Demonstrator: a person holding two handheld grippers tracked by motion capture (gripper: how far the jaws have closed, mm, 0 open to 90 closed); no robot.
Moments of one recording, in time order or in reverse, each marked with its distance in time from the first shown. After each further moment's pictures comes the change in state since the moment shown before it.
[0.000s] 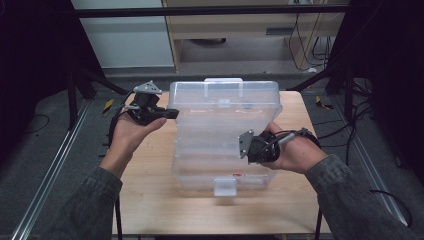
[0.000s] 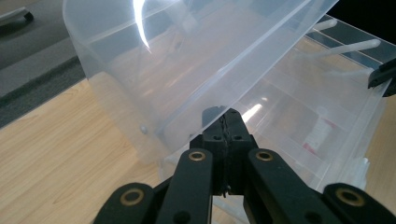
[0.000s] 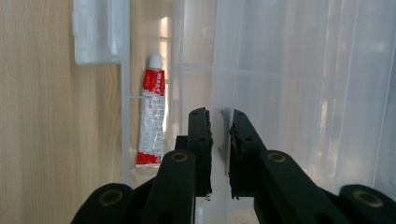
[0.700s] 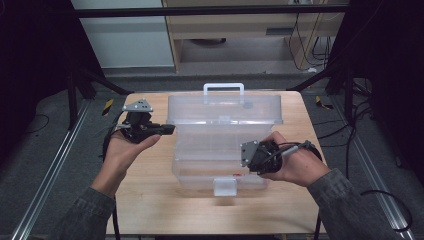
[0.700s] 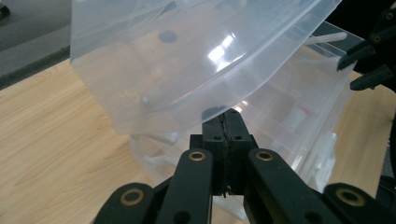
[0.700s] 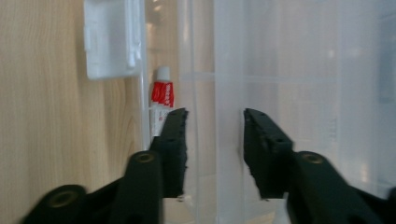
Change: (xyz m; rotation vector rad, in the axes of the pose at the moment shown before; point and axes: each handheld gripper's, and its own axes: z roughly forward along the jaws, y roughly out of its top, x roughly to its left) left arm -0.014 -0.040 -0.010 -0.039 -0.067 -0.024; right arm 0.025 -0.006 0.003 -0.073 -0.067 0.049
